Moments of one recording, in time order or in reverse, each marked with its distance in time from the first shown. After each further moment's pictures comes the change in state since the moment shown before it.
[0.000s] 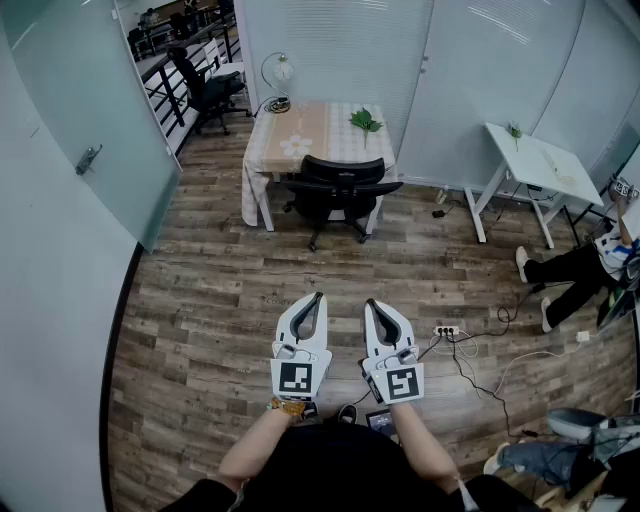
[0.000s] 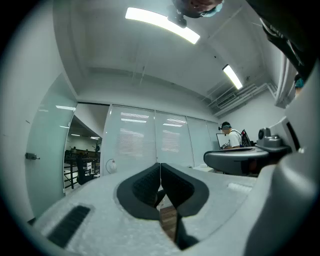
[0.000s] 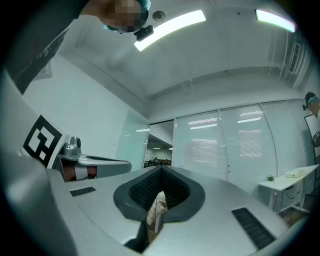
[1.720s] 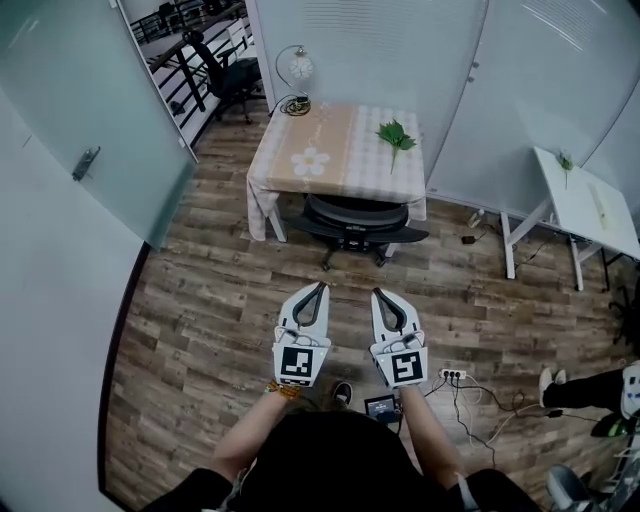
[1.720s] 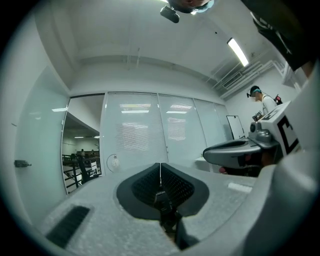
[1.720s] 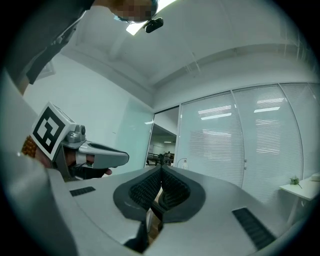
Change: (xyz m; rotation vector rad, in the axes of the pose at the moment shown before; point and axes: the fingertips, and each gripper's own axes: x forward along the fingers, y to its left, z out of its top) left arm 0.285 0.097 -0.091 0.156 0.116 0.058; right arm 0.253 -0.182 -0.120 -0.036 0.065 0.170
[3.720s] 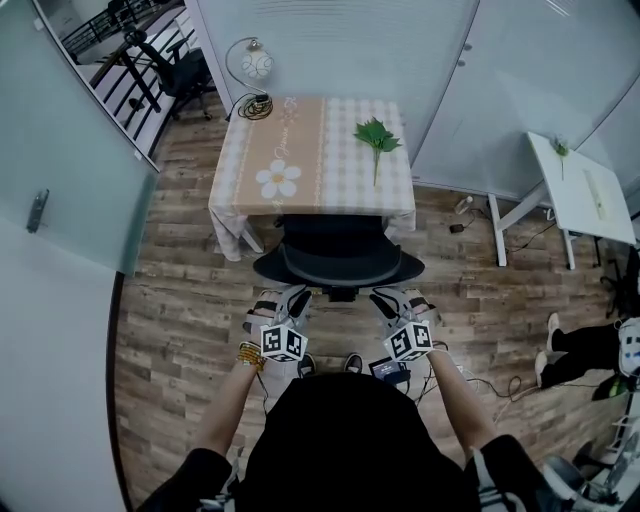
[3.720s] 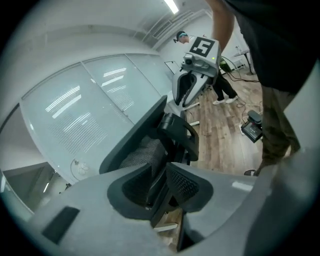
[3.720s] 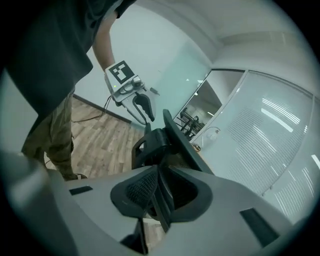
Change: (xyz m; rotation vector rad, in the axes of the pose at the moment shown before) left arm 0.194 0.066 -0.241 0.693 0.396 -0.473; right arm 0.148 -0.109 -0.224 -0.601 0.489 0.391
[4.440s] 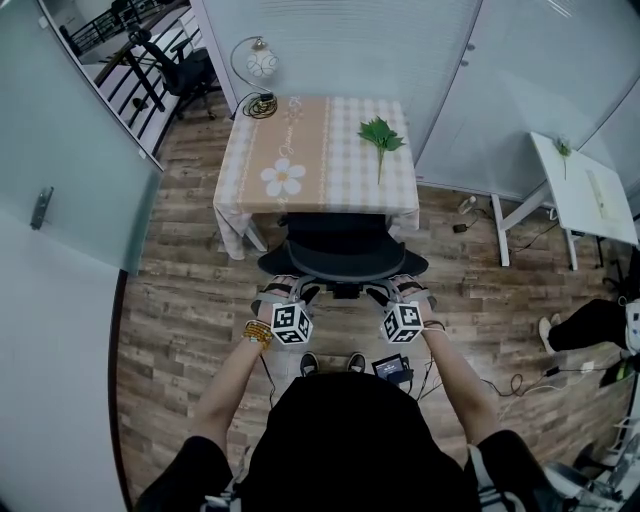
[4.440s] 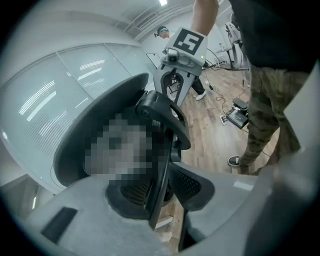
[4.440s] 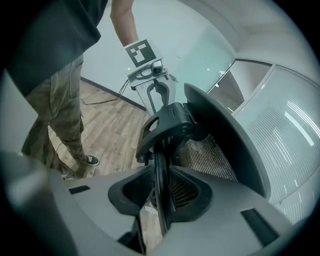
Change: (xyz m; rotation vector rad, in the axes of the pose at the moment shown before) left arm 0.040 -0.026 -0.023 0.110 0.072 -0.217; right arm 0.050 0.024 -0.029 -0.144 0.120 0.171
